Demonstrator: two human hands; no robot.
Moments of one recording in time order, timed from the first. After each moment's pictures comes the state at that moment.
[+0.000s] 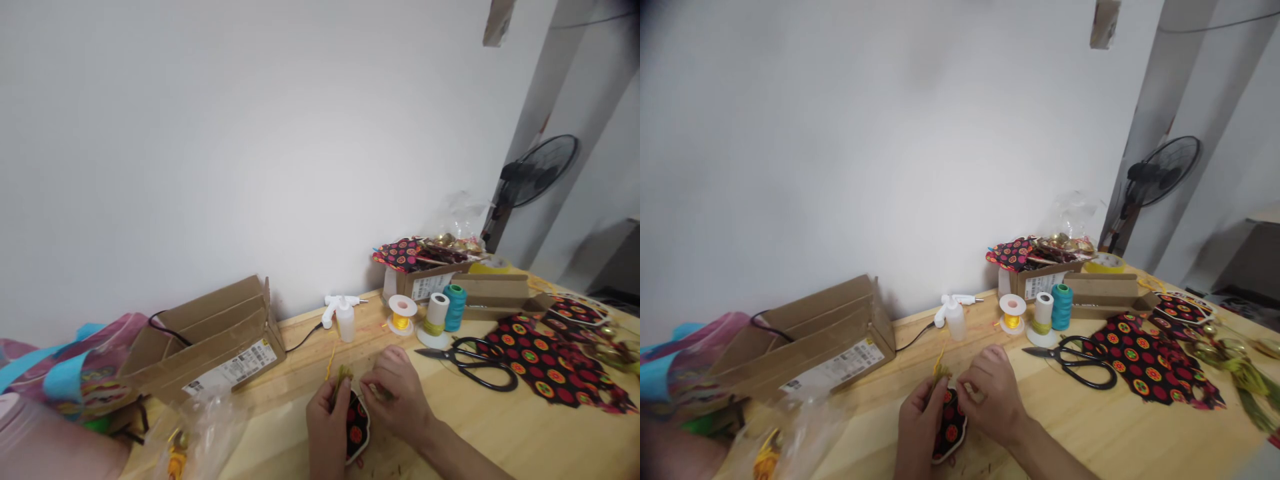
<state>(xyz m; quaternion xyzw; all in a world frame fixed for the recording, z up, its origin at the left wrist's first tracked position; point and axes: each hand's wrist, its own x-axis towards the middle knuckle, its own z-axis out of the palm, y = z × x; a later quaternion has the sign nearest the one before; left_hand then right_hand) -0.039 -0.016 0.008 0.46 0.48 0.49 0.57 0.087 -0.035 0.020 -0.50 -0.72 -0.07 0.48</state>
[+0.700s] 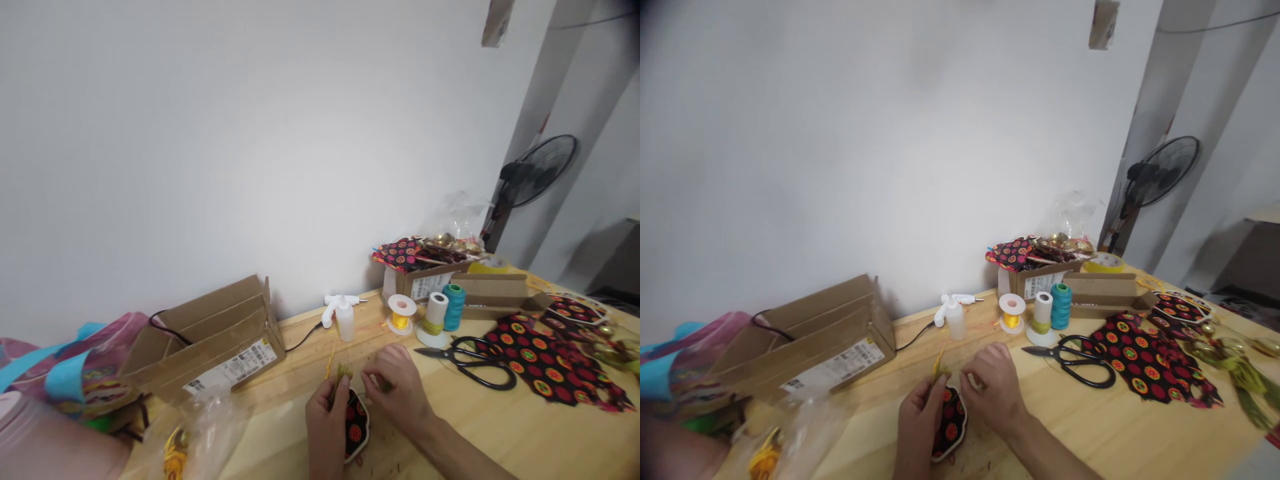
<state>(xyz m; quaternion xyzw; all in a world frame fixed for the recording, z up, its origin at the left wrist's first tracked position) -0.039 -0.019 0.012 0.45 0.49 0.48 0.57 0.088 -0.032 0.019 -0.52 -0.70 -0.08 0.49</state>
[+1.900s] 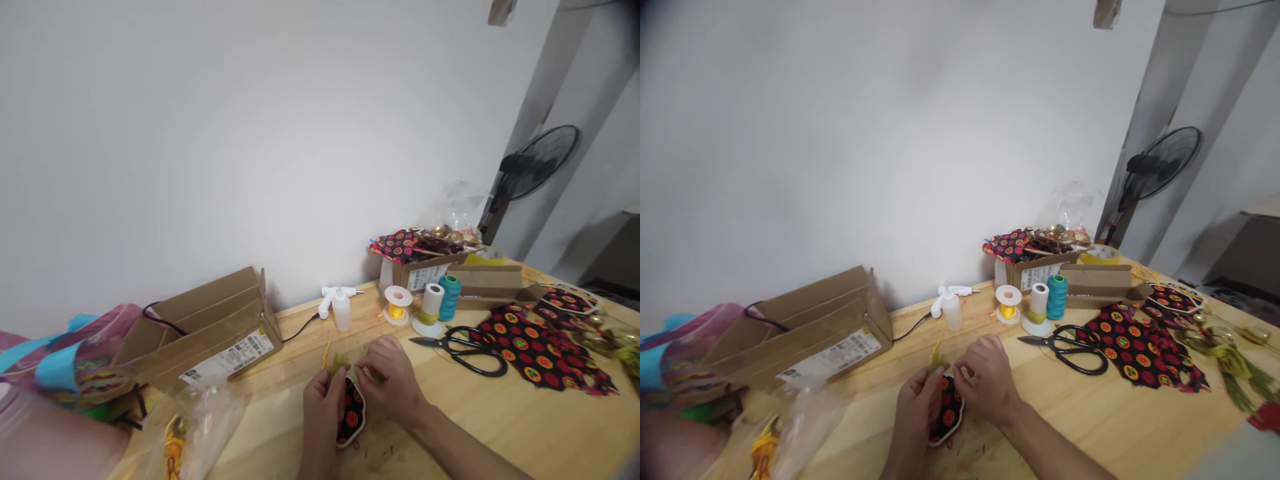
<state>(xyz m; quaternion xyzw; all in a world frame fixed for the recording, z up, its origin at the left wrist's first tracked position) -0.037 -0.017 0.011 0.38 0.47 0.46 0.65 0.087 -0.032 0.017 -0.52 -0.71 -0.06 0.47</state>
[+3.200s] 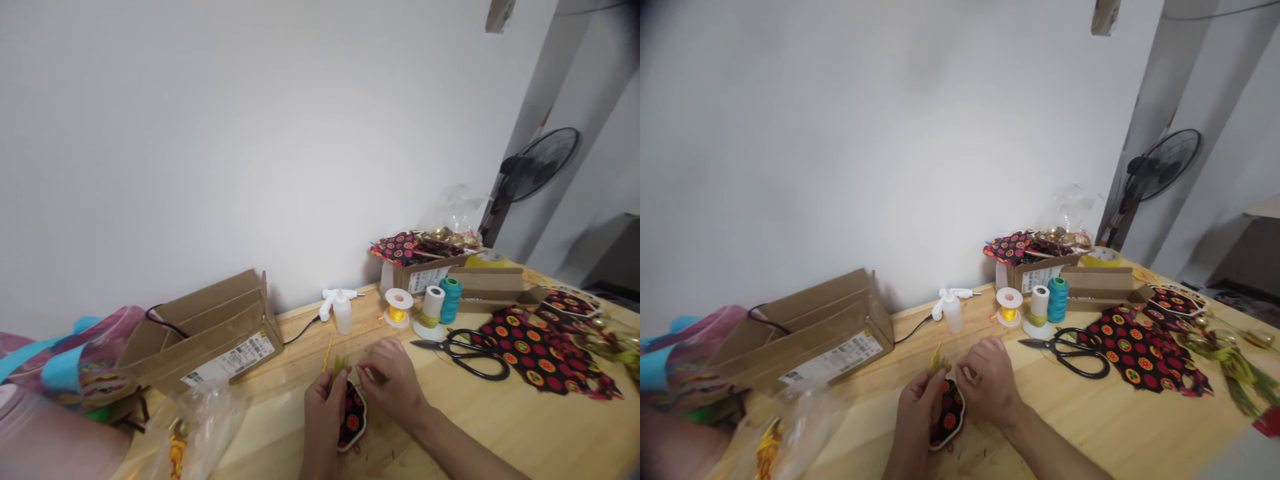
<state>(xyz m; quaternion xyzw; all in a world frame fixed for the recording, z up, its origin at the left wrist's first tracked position) -0.037 -0.017 0.014 0.40 0.48 0.46 0.63 0.088 -0.032 0.014 -0.52 -0.71 -0.07 0.48</state>
